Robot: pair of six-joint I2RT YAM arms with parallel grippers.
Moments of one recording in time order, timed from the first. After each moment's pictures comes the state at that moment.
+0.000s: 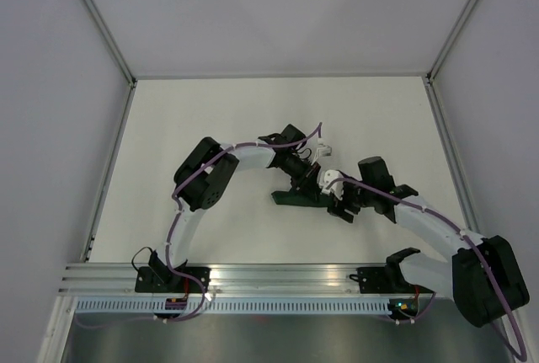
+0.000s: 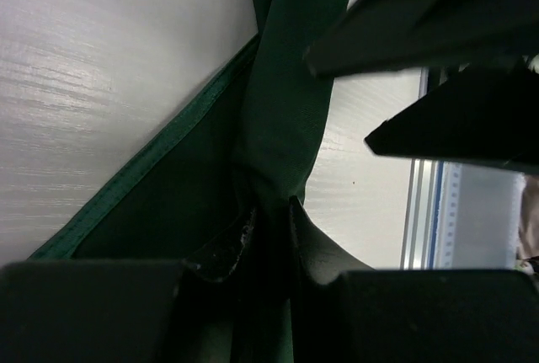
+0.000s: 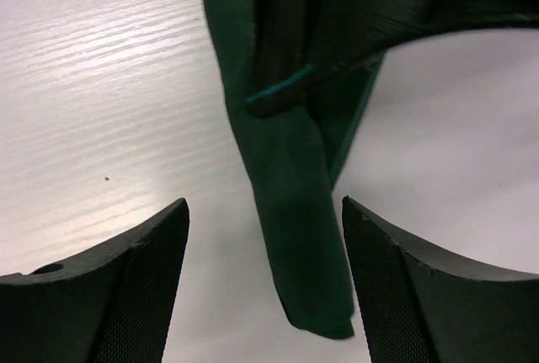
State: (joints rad) left arm -0.74 2.24 1.48 -0.31 0.96 0.08; right arm 0.34 1.12 0.51 -0.32 -0.55 -0.82
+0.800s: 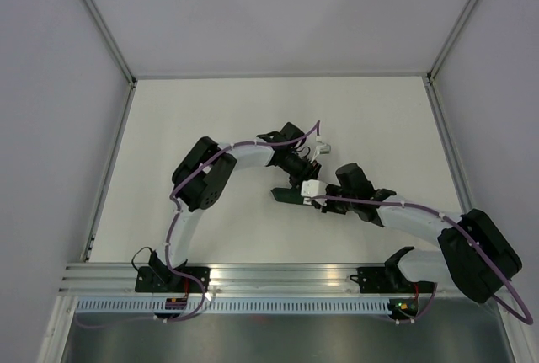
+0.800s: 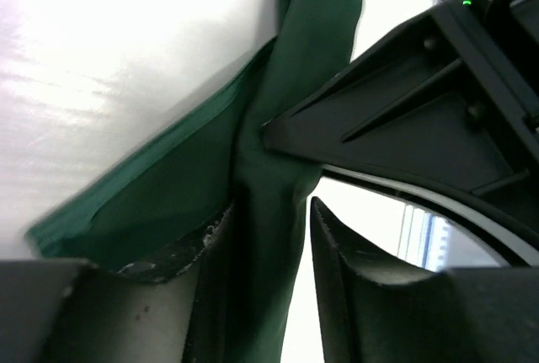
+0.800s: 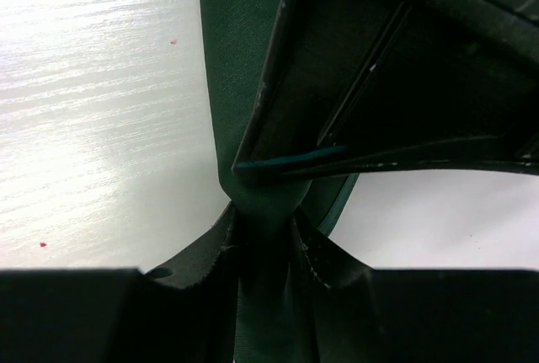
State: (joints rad) left arm -0.73 2.24 1.51 -0.35 0.95 0.04; right arm 0.58 1.26 0.45 -0.05 -0.27 -0.83
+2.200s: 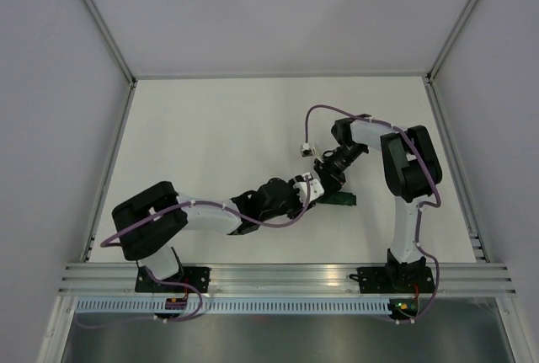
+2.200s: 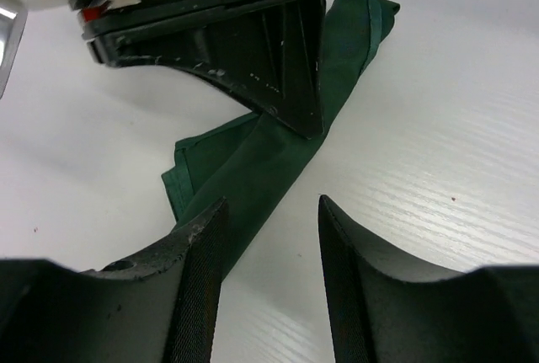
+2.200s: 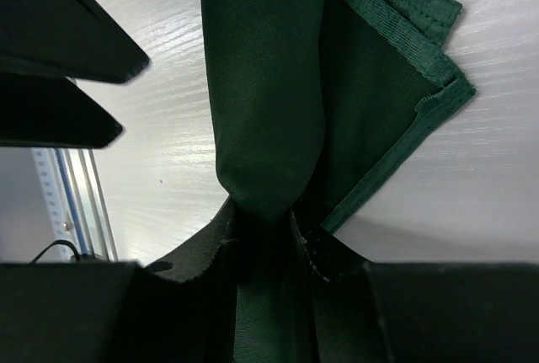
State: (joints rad) left arm -1.07 1.61 0.67 0.55 -0.05 0.19; right arm 0.29 2.07 1.34 -1.10 -0.78 -1.03
